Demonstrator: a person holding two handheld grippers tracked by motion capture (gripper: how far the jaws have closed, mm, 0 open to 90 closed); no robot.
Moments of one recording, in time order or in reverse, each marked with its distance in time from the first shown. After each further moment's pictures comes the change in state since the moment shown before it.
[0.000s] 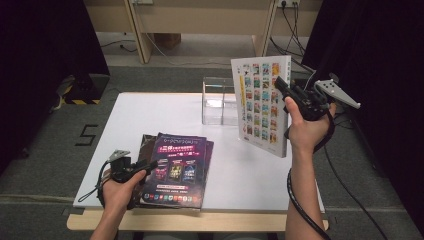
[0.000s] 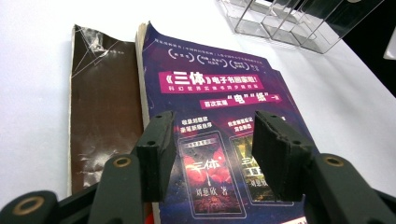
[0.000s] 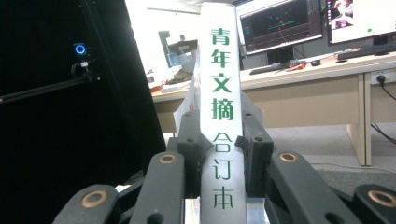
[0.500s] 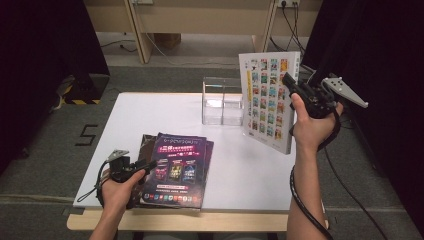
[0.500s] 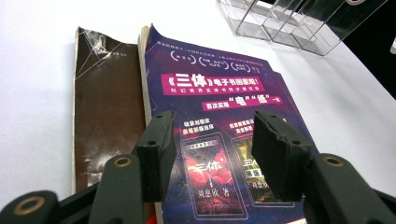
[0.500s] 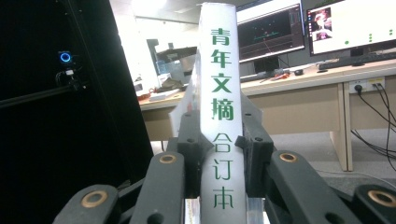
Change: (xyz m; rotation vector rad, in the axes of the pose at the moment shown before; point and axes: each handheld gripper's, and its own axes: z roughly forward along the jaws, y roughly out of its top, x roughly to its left) left arm 0.001 0.002 -0.001 -0.005 -0.002 -0.001; right arm -0.007 0.008 -0.003 -0.034 -0.048 -0.012
